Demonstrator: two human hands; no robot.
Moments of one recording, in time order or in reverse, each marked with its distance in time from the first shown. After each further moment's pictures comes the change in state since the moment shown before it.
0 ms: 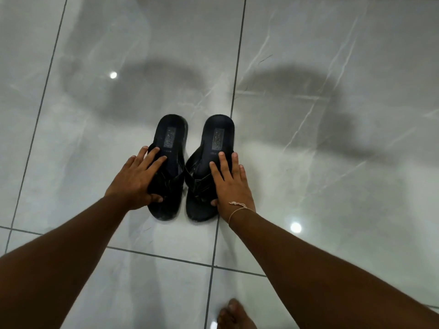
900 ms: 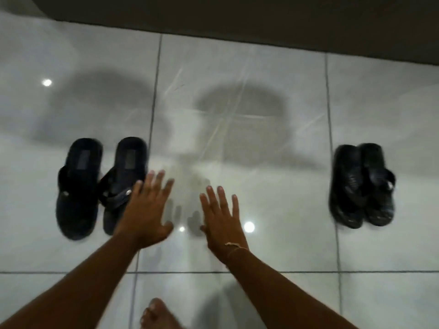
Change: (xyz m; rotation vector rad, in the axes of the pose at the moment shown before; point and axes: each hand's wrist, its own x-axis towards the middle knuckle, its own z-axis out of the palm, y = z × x) left_hand -0.017 0.237 -0.061 -0.164 0.106 0.156; right_hand -0.151 0.129 -0.061 -0.152 0.156 0.055
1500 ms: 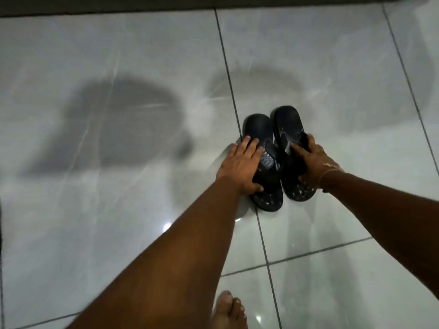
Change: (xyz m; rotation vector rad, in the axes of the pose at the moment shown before) left_hand 0.244 0.441 0.078 0.004 -0.079 0.441; right_hand -0.098 0.498 -0.074 0.060 -0.351 0.609
